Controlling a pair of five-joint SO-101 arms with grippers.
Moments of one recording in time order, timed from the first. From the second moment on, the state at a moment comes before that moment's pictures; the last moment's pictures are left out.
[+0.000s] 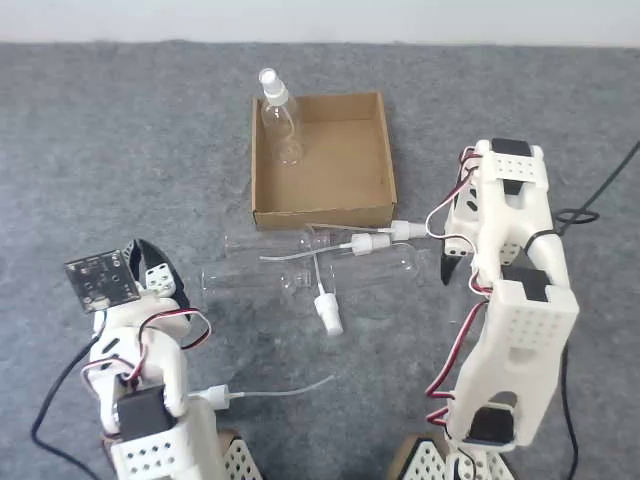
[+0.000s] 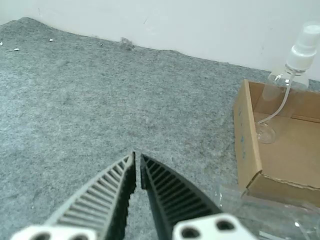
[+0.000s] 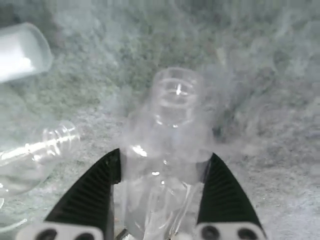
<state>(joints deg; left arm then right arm) -20.8 -103.5 91.5 48.7 8.9 3.0 33.6 -12.2 97.3 -1.5</state>
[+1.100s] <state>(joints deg) -20.8 -103.5 91.5 48.7 8.9 -9.7 -22.1 12.0 100.4 6.8</state>
